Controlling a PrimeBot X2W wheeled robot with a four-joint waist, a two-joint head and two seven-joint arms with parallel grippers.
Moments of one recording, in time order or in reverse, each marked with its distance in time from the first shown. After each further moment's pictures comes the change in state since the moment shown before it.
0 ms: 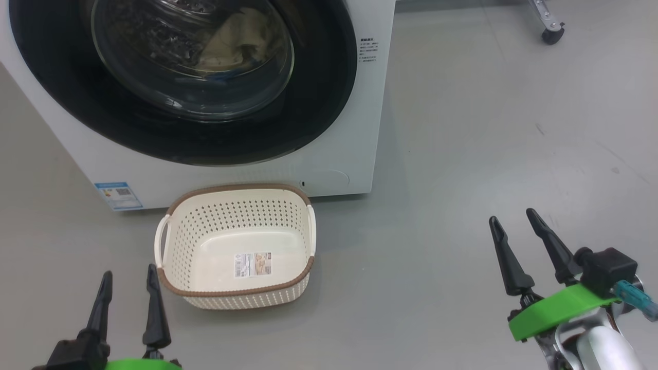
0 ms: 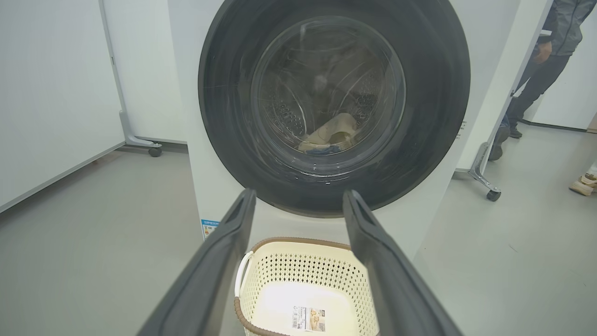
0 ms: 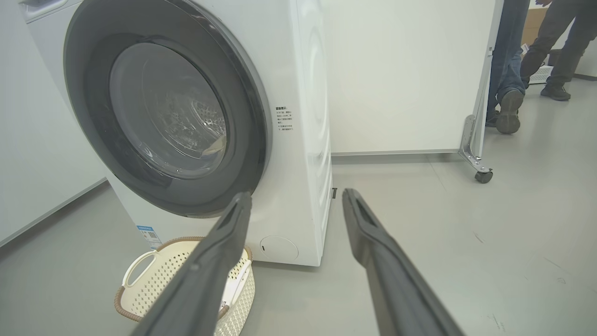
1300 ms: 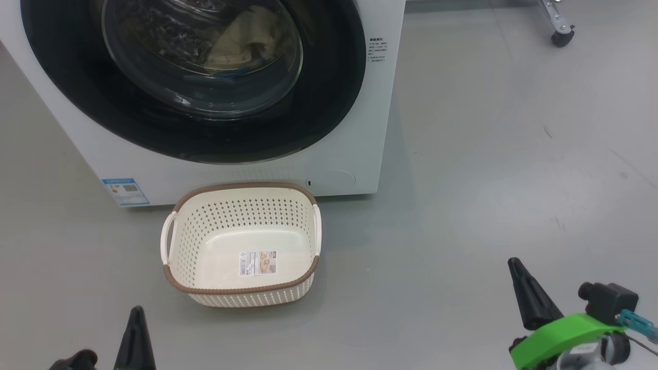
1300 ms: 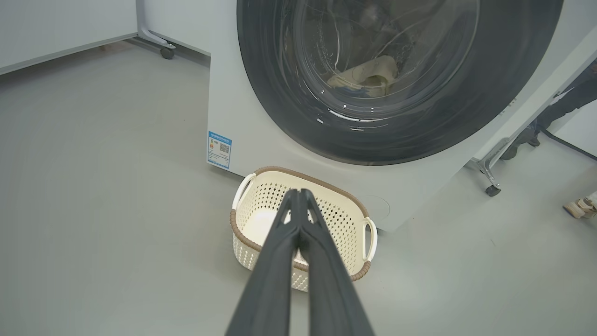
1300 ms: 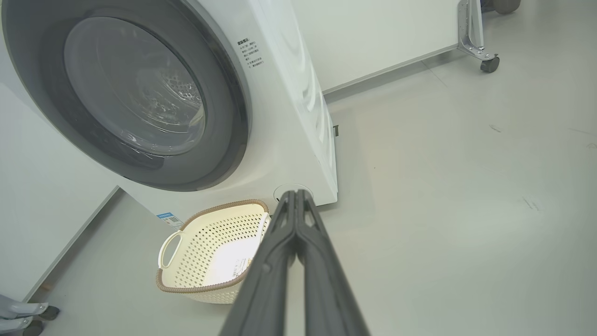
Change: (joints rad) left arm 0.023 -0.017 -0.005 0.128 -0.239 0.000 0.063; right arm 0.072 0.024 -0.002 0.109 0.231 0.000 0.049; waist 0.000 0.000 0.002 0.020
